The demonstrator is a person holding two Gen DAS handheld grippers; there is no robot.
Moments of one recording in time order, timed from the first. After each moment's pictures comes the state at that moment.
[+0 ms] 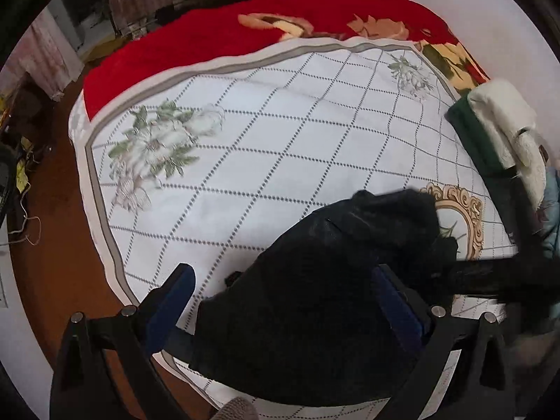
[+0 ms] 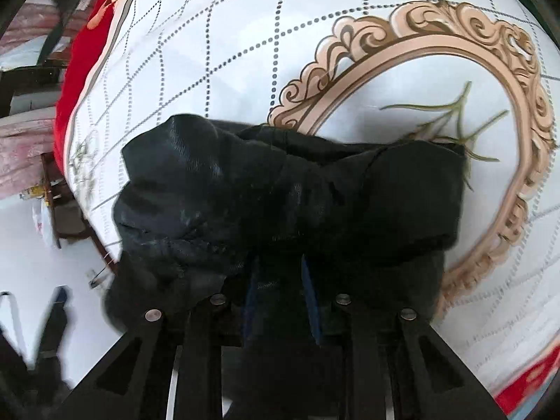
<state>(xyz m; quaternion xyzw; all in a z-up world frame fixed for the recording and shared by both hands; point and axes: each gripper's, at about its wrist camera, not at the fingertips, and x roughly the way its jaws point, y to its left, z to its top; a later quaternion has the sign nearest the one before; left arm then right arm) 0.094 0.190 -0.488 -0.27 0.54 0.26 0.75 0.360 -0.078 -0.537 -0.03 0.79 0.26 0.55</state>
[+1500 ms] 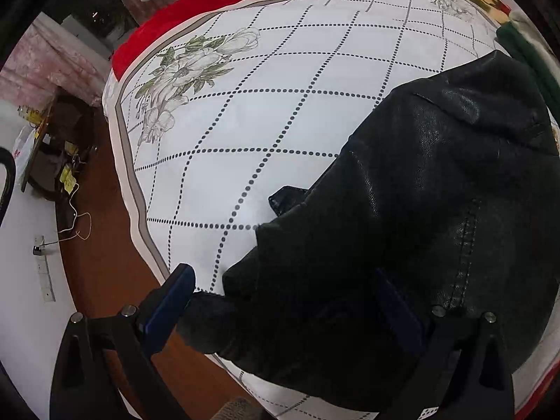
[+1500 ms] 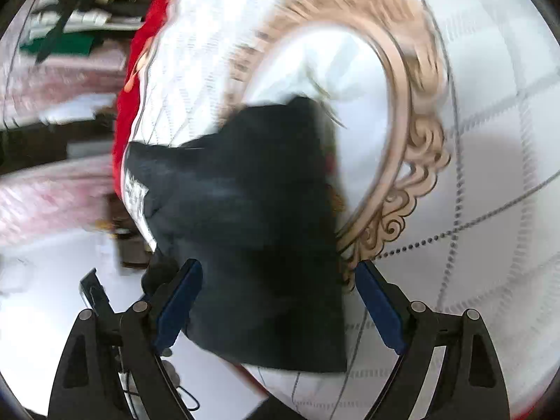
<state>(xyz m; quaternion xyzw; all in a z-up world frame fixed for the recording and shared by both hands) 0.061 0.154 -0.570 -0.15 0.60 0.33 0.71 0.340 -0.273 -0.555 0.17 0.75 0.32 0.56</state>
